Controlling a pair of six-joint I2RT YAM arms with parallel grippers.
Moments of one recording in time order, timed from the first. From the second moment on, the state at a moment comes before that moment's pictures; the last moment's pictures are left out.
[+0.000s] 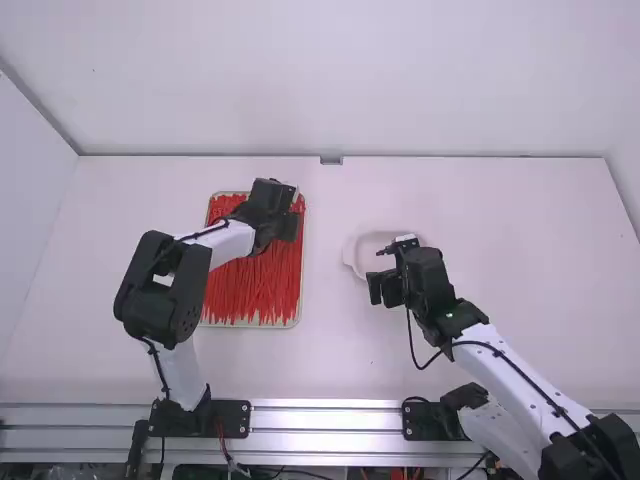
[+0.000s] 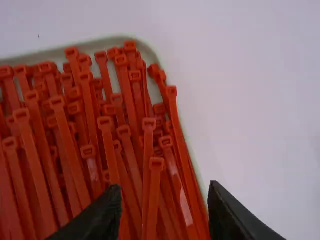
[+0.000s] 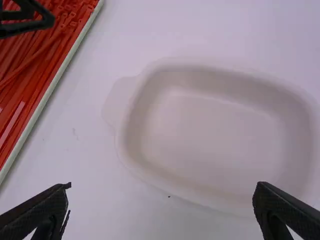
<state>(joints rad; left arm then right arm) -0.25 1.91 1.09 -0.03 0.09 -0.06 0.43 1.08 0.49 -0.16 0.01 0.11</state>
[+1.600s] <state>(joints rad) -0.23 2.02 1.24 -0.16 0.10 0.00 0.43 1.08 0.49 -0.16 0.01 0.11</state>
